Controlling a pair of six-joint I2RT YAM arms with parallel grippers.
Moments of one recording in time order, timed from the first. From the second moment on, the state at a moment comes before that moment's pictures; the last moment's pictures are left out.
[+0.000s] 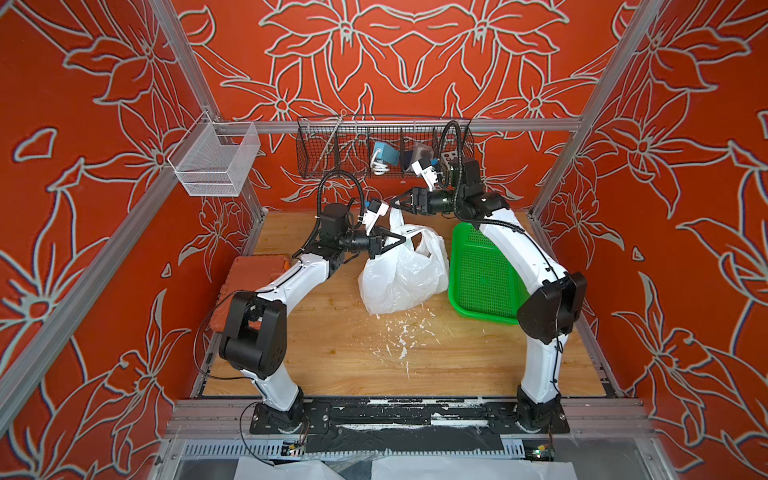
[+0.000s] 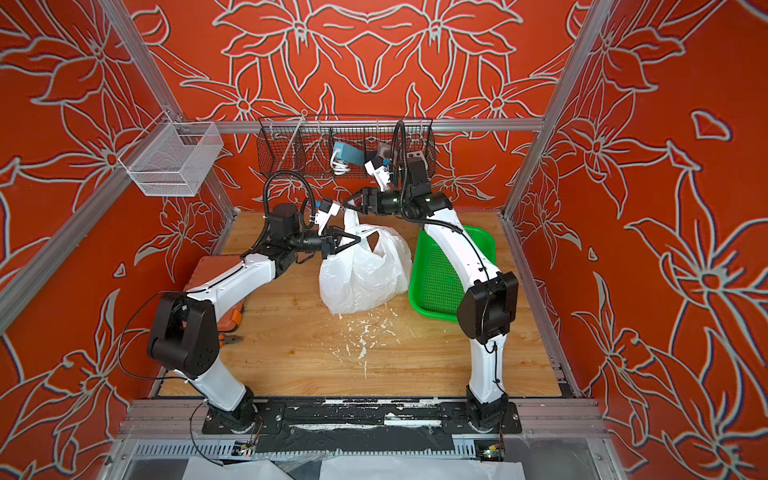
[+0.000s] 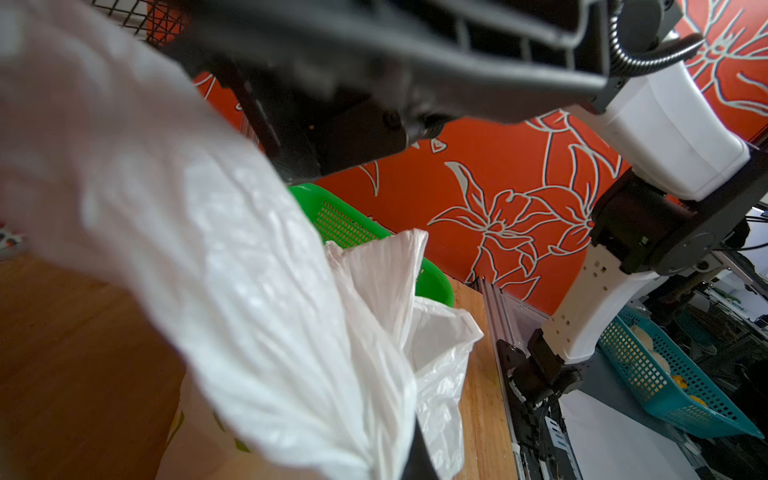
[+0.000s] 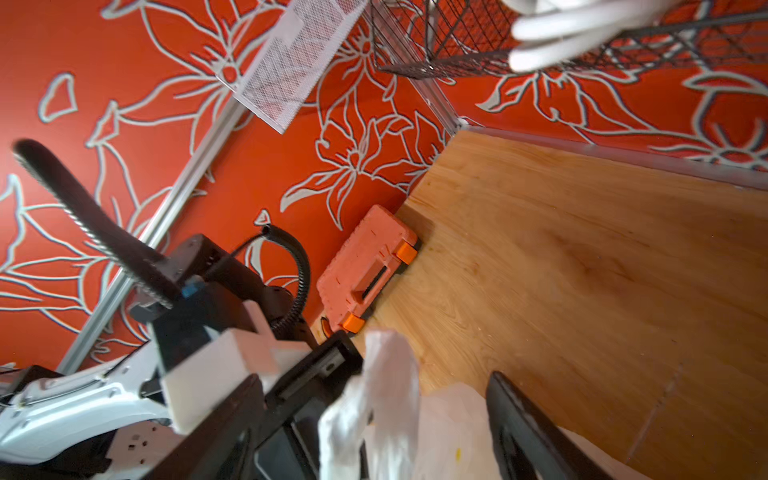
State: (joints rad) left arm -0.27 1.67 1.24 0.23 1.12 -0.22; right arm 0.43 1.99 2.08 -0.50 -0.90 0.43
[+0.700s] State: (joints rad) left arm -0.26 1.68 1.26 0.25 1.11 -0.35; right arm 0.41 1.91 1.98 -0.44 -0.91 0.46
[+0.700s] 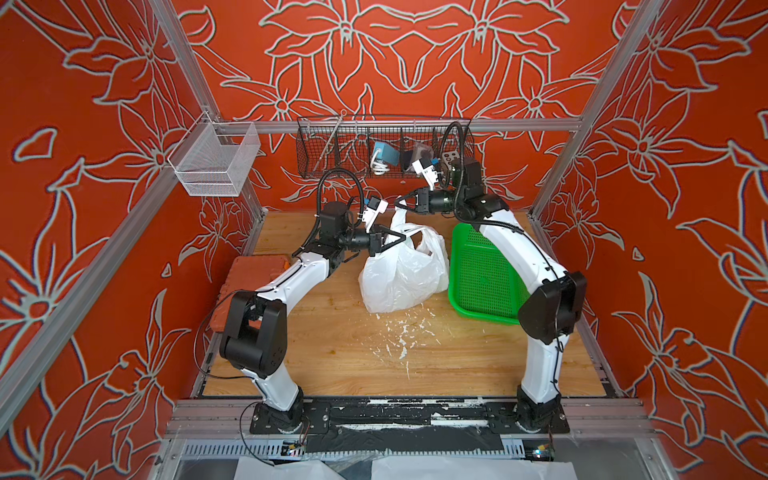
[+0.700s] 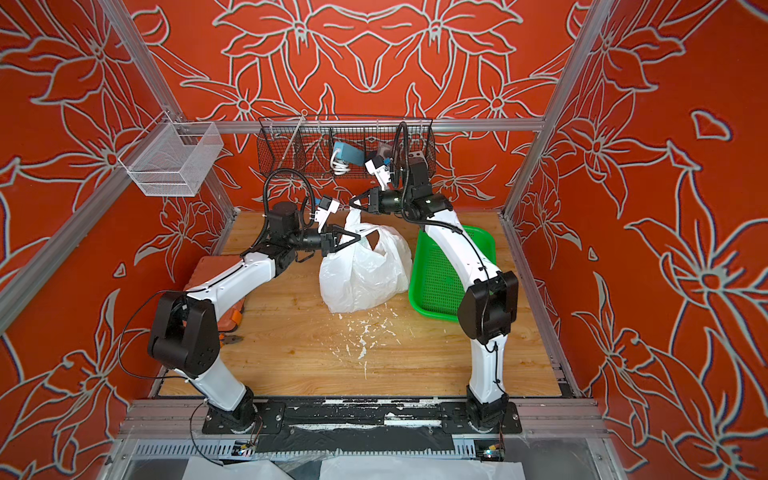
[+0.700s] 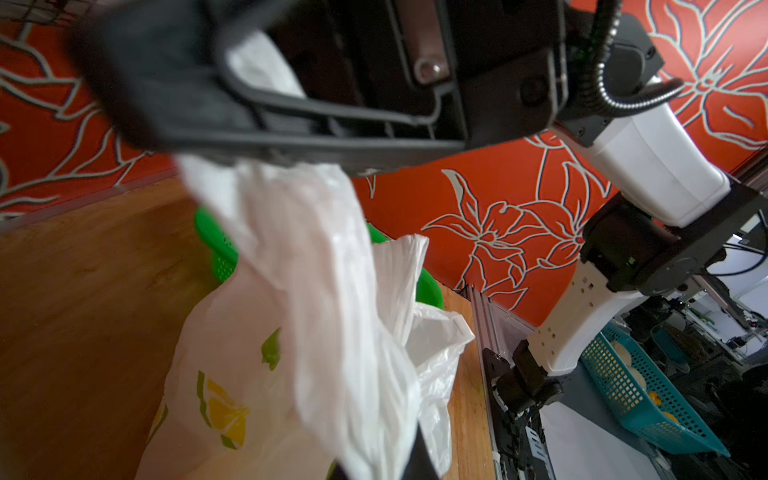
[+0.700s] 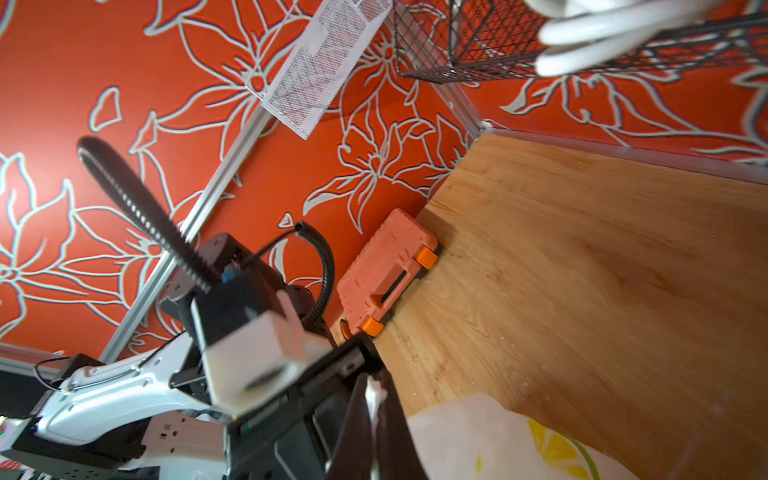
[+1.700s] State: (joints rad) left arm -0.27 1.74 1.24 0.50 1.15 -0.72; right arm 0.49 1.45 1.32 -0.34 -0.46 0.26
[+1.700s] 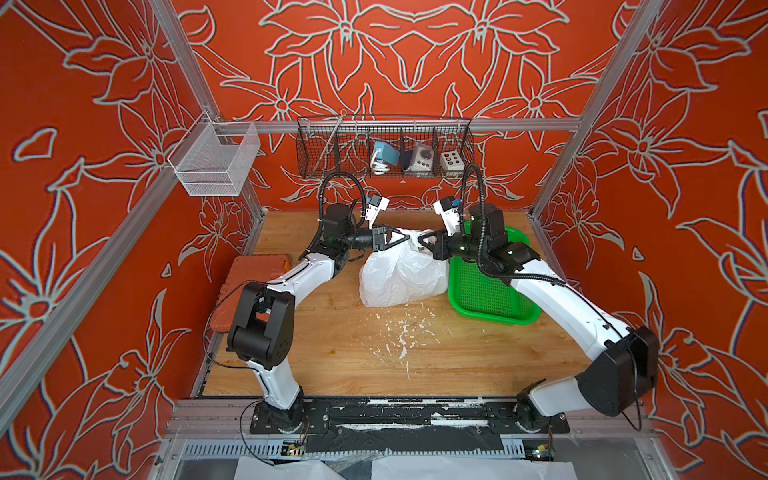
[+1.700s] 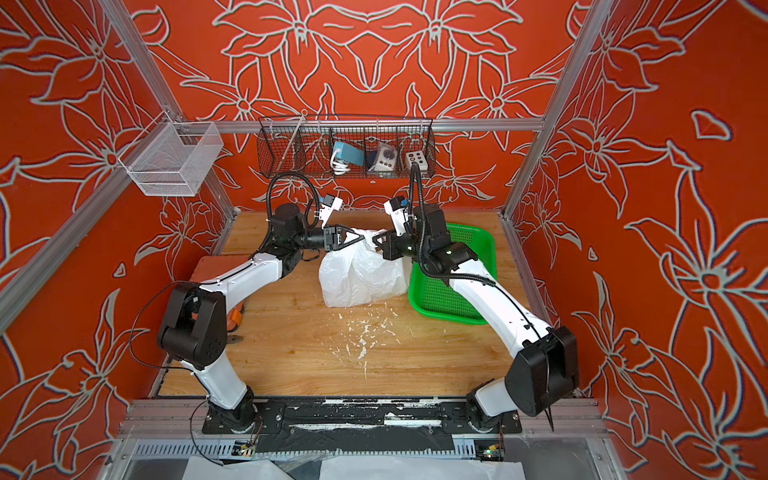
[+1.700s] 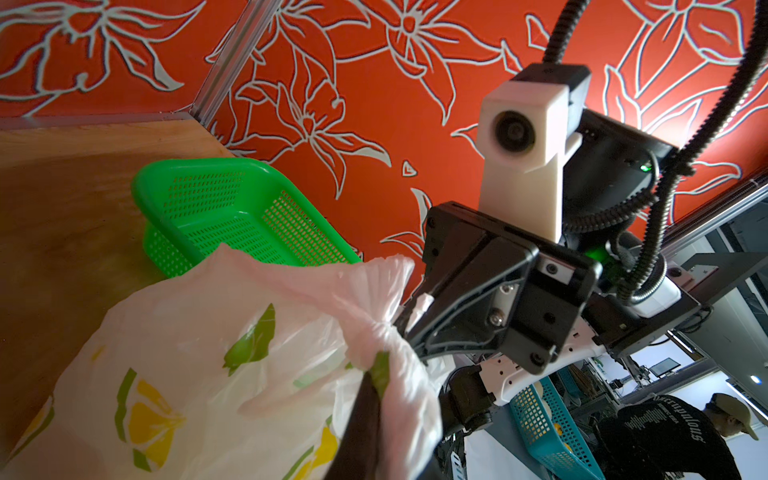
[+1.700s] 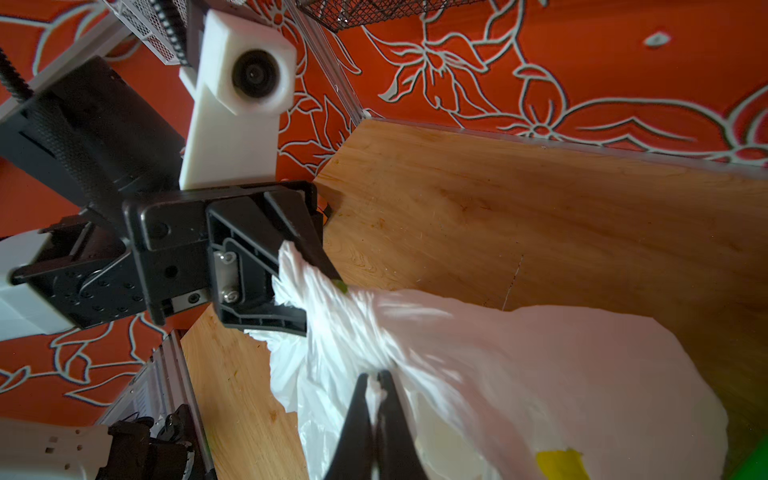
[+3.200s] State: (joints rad) left arm -0.34 1.87 1.52 -0.15 1.07 -0.24; right arm 0.46 1.45 1.28 -0.45 -0.42 0.28
